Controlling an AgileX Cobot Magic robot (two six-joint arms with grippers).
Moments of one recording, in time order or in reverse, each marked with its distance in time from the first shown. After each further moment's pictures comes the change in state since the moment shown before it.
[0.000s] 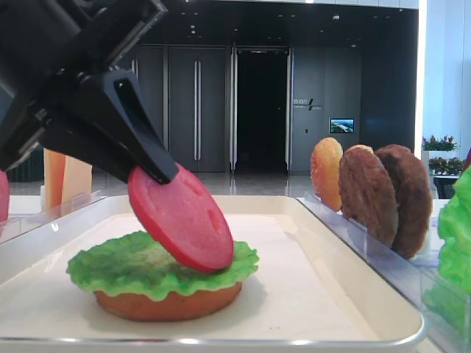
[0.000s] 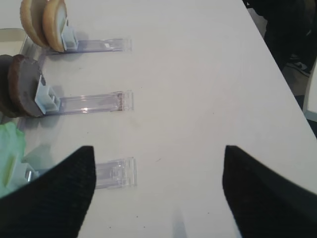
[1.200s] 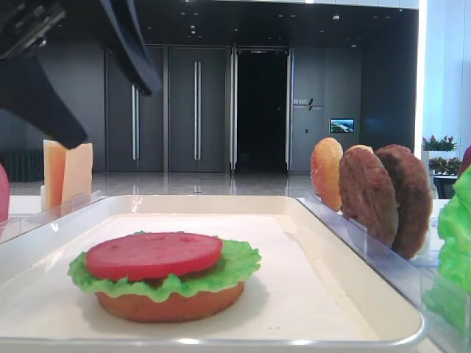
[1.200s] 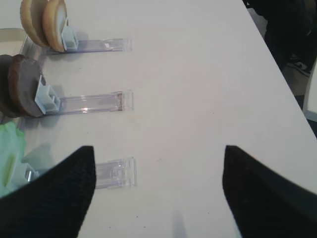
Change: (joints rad) left arm 0.066 -0.134 -0.093 0.478 0.027 -0.375; right arm 0.000 0.000 0.000 0.000 0.000 0.001
